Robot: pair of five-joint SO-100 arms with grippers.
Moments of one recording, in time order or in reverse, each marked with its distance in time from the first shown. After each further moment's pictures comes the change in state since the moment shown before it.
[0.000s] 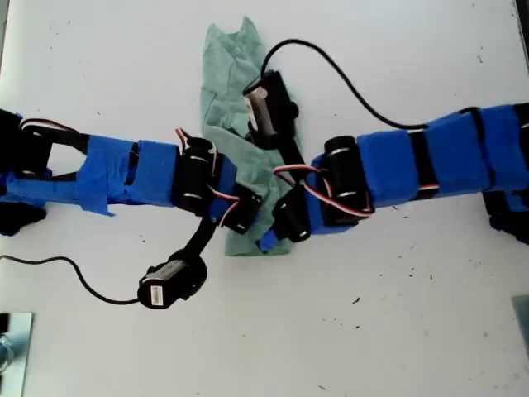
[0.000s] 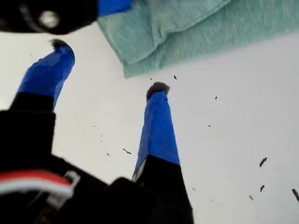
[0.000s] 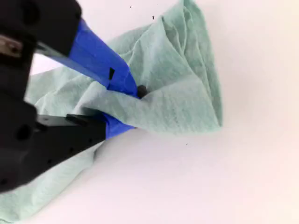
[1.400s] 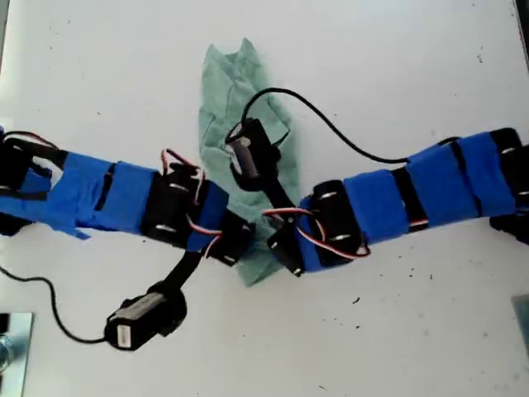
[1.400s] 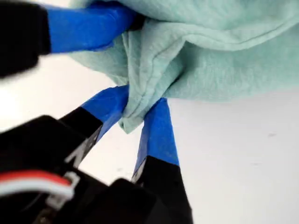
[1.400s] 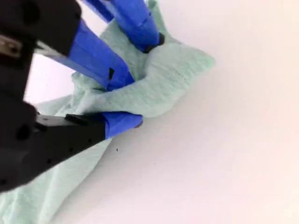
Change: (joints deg) arm 0 9.1 6.3 -0.1 4.9 -4.4; arm 1 -7.6 -4.7 -3.9 -5.7 -0.9
